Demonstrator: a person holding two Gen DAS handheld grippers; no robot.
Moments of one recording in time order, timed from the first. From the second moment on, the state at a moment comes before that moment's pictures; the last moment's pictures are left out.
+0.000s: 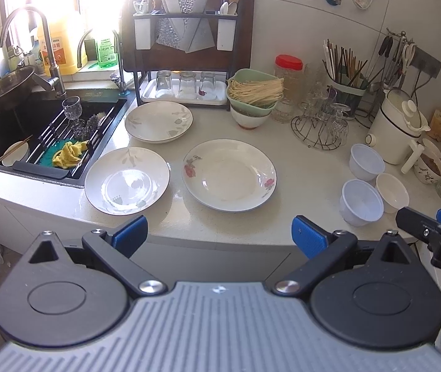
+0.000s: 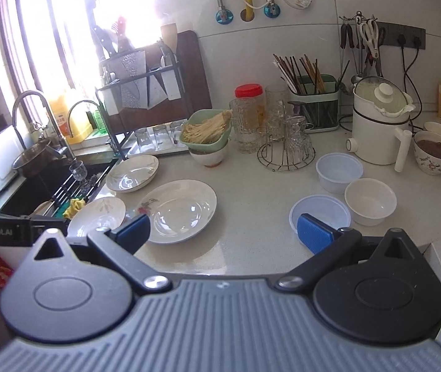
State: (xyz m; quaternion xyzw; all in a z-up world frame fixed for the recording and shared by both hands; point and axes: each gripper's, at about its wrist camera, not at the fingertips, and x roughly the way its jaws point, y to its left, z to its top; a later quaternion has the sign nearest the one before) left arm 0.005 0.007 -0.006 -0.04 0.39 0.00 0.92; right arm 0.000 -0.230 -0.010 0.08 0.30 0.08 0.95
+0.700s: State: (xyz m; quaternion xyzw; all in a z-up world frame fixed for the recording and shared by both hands) left arm 0.028 0.004 -0.018 -0.04 0.41 -0.02 0.91; right arm 0.004 -0.231 -0.016 0.08 0.31 0.08 0.94
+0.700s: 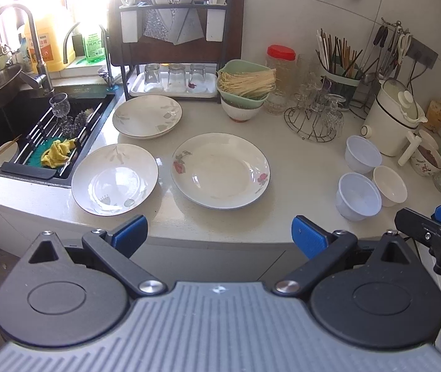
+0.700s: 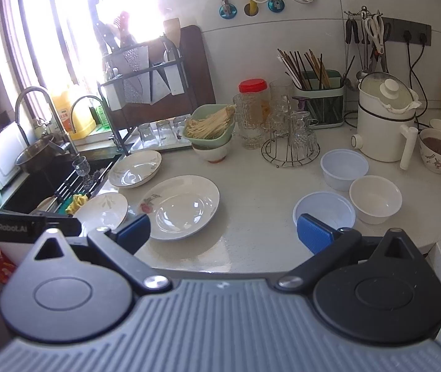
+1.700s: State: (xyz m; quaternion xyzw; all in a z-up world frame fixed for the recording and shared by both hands) left arm 0.132 0.101 -0.038 -0.01 0.44 -0.09 0.89; right arm 0.066 -0.147 -0.027 0.14 0.35 0.07 0.92
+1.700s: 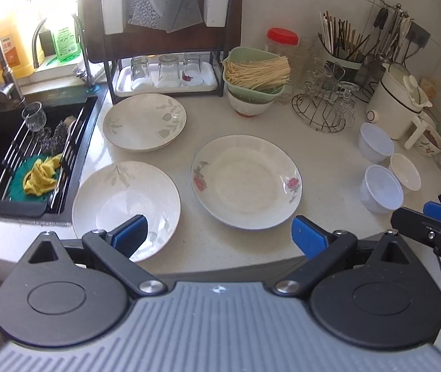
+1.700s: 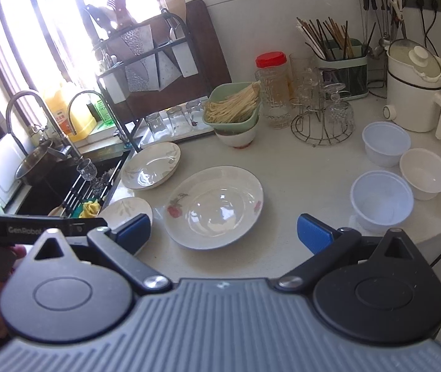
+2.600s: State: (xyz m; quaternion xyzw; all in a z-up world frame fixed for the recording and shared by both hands) left arm 0.263 0.251 -0.107 0.00 0.49 -0.13 0.86; right arm 0.167 -0.009 -0.074 0.16 0.40 0.04 0.90
